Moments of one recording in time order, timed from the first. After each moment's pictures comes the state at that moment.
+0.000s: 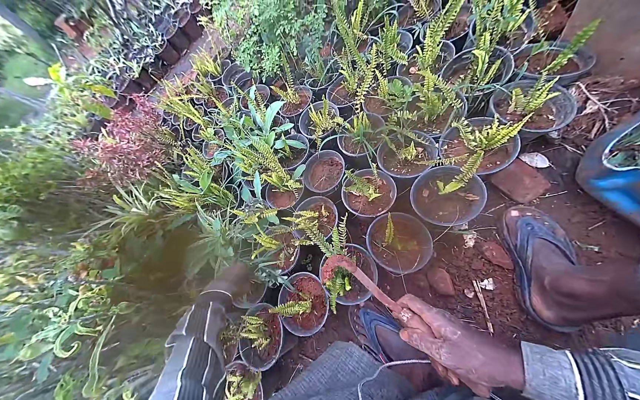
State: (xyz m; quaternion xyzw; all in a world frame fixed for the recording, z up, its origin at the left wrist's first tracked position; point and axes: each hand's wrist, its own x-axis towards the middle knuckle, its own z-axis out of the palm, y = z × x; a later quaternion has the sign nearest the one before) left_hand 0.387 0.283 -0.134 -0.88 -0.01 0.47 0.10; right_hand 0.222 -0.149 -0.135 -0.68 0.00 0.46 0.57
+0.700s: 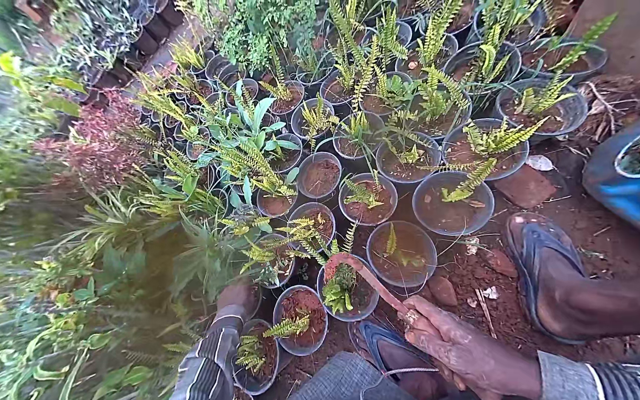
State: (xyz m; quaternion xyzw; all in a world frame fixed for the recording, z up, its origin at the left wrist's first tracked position) left_hand 0.374 0.269 -0.187 -0.91 -0.13 0.37 0.14; right_hand 0.245 -0.155 -0.147 -0.67 0.03 0.44 0.60
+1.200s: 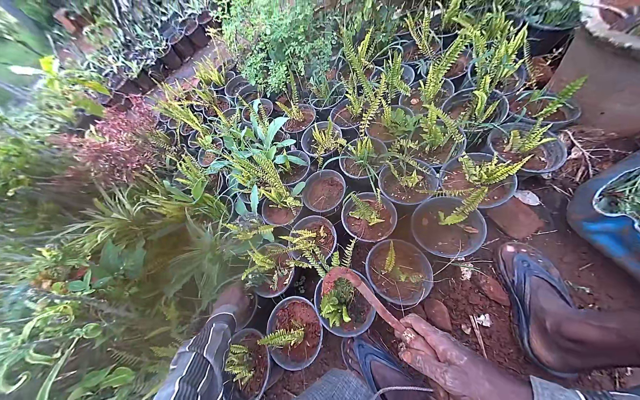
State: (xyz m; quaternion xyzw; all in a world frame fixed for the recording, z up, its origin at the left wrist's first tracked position) left_hand 0.382 0.301 -0.214 -0.92 -0.18 0.35 0.01; right_hand 0.238 -0.154 -0.151 -0.69 0.00 0.42 0.58
